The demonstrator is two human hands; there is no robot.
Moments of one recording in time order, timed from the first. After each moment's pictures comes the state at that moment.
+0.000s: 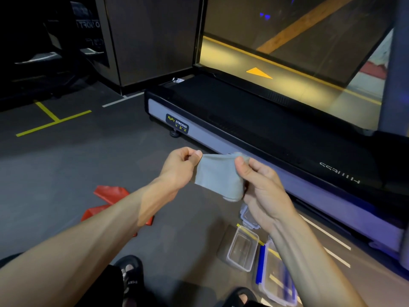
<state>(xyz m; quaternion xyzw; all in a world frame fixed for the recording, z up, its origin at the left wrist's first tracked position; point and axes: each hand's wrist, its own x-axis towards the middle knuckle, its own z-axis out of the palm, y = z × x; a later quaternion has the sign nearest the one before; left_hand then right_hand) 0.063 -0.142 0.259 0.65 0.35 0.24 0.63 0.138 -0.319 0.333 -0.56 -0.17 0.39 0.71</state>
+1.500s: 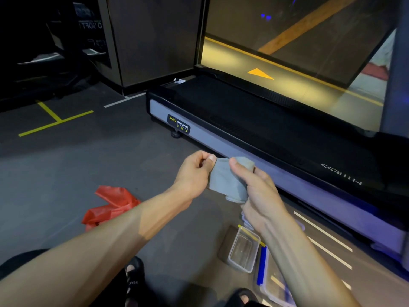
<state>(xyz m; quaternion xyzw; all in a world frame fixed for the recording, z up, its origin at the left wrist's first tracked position) 0.070 -0.176 0.268 0.66 0.30 0.26 0.64 0.133 -0.307 0.323 -0.61 -0.10 0.37 0.70</state>
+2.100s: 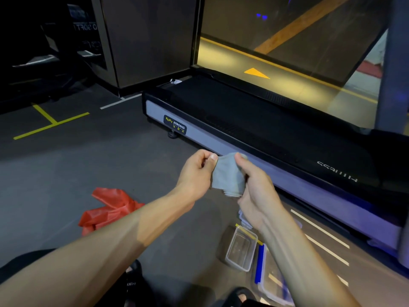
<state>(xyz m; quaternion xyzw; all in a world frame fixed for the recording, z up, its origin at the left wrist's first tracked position) 0.077 -0.195 0.280 0.67 0.29 0.28 0.62 0.143 -0.311 0.326 -0.60 -0.09 0.38 0.70</state>
